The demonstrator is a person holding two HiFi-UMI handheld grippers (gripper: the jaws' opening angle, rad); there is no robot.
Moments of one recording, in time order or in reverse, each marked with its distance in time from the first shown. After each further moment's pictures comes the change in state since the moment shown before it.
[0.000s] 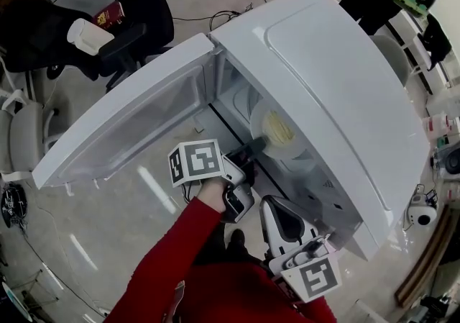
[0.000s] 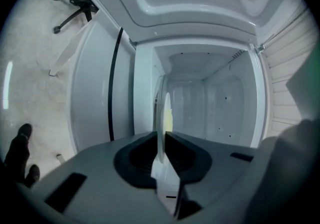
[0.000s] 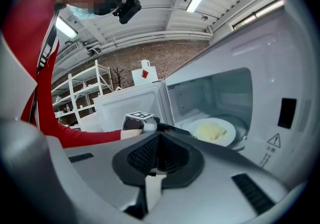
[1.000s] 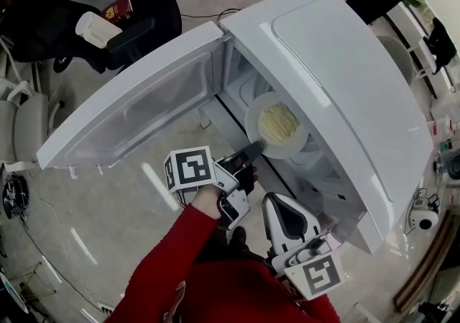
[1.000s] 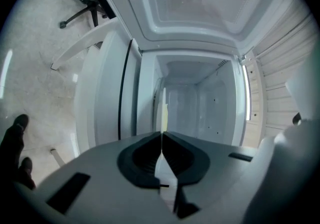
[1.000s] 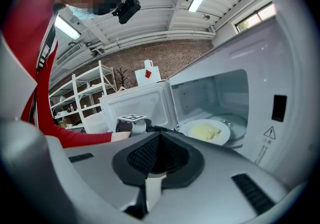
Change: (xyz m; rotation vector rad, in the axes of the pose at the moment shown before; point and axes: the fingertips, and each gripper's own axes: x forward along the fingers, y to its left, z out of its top) left arm -0.030 -0.003 -0.016 -0.043 -0.043 -0.060; right arm -0.009 0.008 -0.006 -0.006 -0.003 0.037
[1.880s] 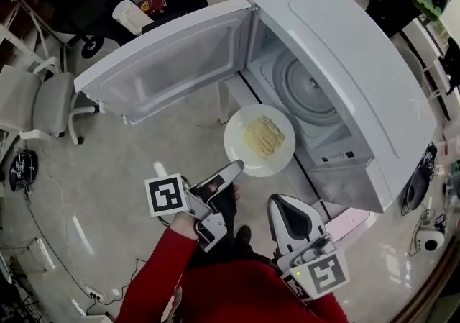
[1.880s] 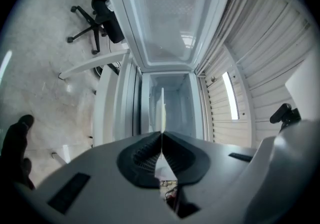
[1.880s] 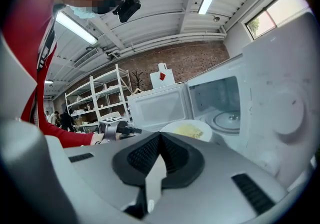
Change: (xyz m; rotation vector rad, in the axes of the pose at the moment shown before) left arm -0.115 -0.024 -0.063 -0.016 -0.187 -0.139; right arm -0.062 0.043 -0.035 -0.046 0.054 0.156
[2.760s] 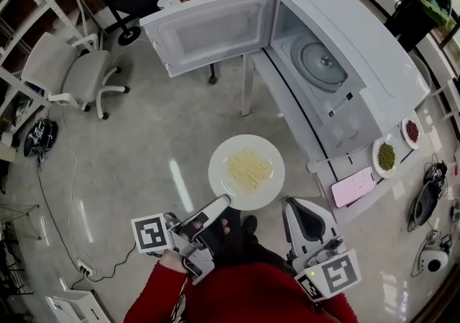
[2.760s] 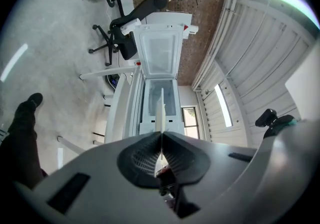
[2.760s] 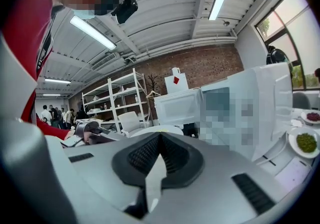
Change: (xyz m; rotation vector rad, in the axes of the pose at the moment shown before) left arm -0.161 -0.019 -0.158 -0.003 -0.214 0.016; right arm -0.131 0.065 -0.041 -0.067 -0.035 0.136
